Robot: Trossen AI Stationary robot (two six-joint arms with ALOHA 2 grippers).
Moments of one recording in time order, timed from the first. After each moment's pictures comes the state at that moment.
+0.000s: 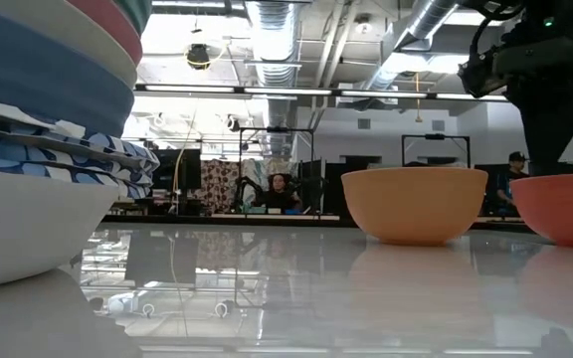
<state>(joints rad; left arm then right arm) -1.28 0.52 0.80 -1.43 -1.27 -1.14 0.28 1.26 0.91 -1.12 0.14 1.10</state>
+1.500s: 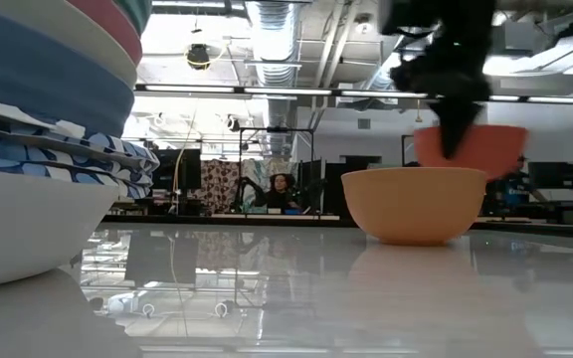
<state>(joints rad) -1.28 0.52 0.80 -1.43 -1.27 -1.14 0.02 1.45 1.13 -1.16 0.34 0.68</state>
